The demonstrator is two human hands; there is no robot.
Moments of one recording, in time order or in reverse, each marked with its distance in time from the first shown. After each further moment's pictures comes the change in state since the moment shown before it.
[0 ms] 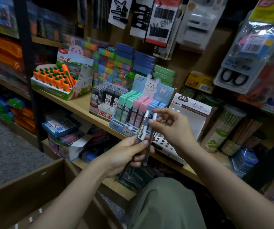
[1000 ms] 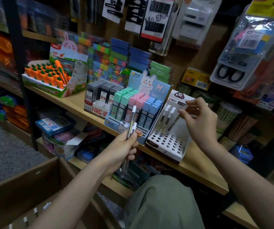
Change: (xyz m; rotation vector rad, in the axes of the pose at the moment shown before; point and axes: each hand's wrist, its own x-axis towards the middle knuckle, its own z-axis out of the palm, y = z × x) left_hand 0.013 -0.005 0.005 0.064 0.314 -0.038; right_hand 0.029 0.040 -0.074 -0.485 0.345 -0.403
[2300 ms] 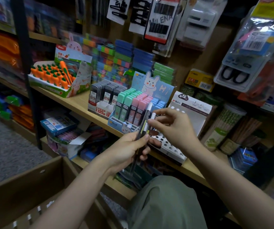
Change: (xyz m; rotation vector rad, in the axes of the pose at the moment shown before) left_hand -0.008 0.010 0.004 -0.105 -0.254 0.037; right_hand -0.020 -0.068 0.029 0.312 -0.414 0.252
